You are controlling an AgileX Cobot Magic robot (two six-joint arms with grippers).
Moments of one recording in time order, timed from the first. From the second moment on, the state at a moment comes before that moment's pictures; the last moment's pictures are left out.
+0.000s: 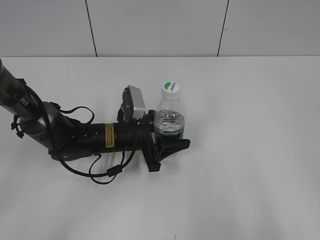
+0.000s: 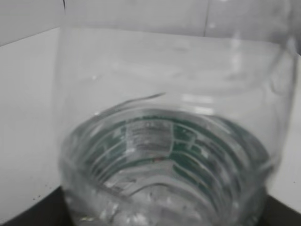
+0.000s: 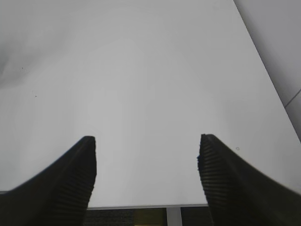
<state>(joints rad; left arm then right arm) -0.43 2.40 -1.09 1.04 -1.21 -0.35 0.01 -0.01 -0.52 -0.01 1.09 -0.17</state>
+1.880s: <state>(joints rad) -0.39 2.37 -1.09 1.22 -1.20 -0.41 0.01 -0.01 -0.52 -0.01 1.09 -0.17</state>
